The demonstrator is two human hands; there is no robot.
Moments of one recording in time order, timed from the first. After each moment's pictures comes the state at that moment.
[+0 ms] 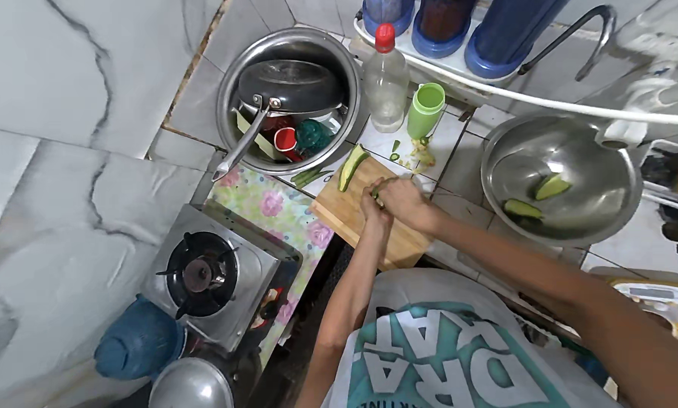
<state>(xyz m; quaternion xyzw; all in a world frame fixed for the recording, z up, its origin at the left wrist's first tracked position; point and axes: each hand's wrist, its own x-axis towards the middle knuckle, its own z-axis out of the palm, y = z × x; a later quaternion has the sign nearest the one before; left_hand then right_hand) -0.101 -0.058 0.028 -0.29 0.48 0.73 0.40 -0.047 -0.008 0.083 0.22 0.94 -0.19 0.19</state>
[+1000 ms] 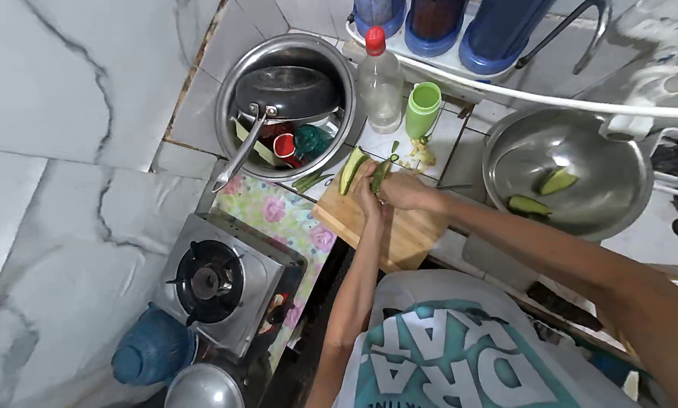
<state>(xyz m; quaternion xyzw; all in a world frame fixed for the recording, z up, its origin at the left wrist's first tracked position) -0.113 -0.051 0.018 -0.05 0.57 0.75 0.32 -0.063 0.033 0.095 0.20 0.88 -0.35 0.27</state>
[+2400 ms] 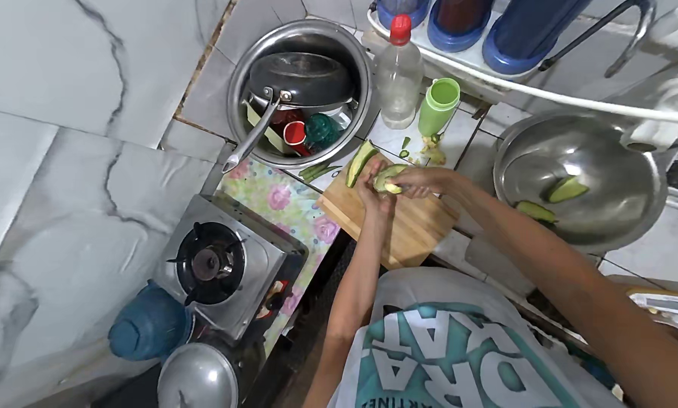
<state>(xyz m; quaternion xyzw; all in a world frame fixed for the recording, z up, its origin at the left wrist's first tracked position) -0.122 -0.068 0.026 -0.12 0.44 0.77 0.45 -0.053 0.069 0.062 0.27 0.59 -0.69 0.32</state>
